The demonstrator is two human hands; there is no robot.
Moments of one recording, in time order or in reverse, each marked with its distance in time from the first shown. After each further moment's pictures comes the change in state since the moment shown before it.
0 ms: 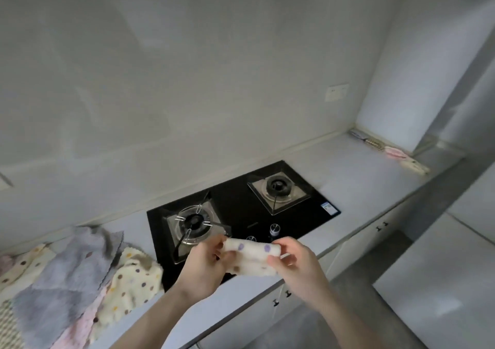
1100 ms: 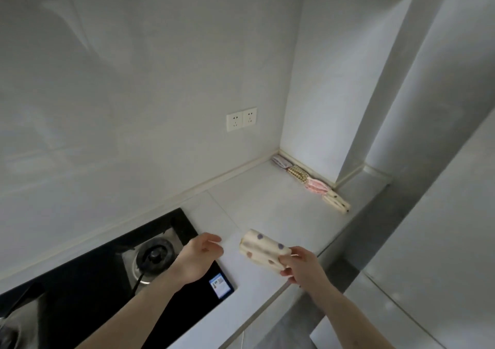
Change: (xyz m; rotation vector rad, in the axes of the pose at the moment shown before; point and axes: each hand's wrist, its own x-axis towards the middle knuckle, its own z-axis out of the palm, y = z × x) left_hand 0.393 0.183 0.321 -0.040 -0.240 -0.181; right_hand 0.273 0.192 -0.432 0.206 0.215 0.423
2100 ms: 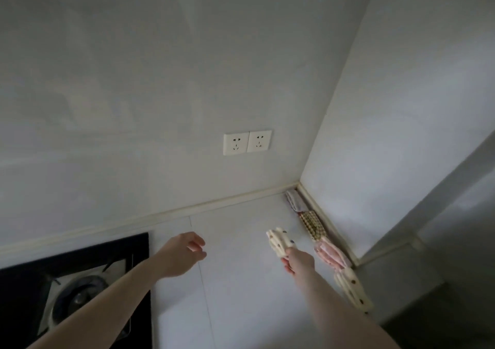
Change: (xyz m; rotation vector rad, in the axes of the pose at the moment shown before) left_hand 0.259 0.077 0.016 0.247 0.140 -0.195; right_hand 0.424 -0.064 -0.062 0.053 0.107 0.287
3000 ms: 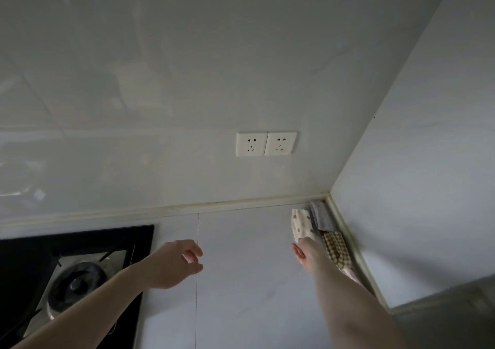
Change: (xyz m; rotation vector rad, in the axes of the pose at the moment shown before) left_hand 0.030 0.019 0.008 0.045 -0.022 -0.118; right_hand 0.139 -0.075 0.045 0.335 -0.245 0.149
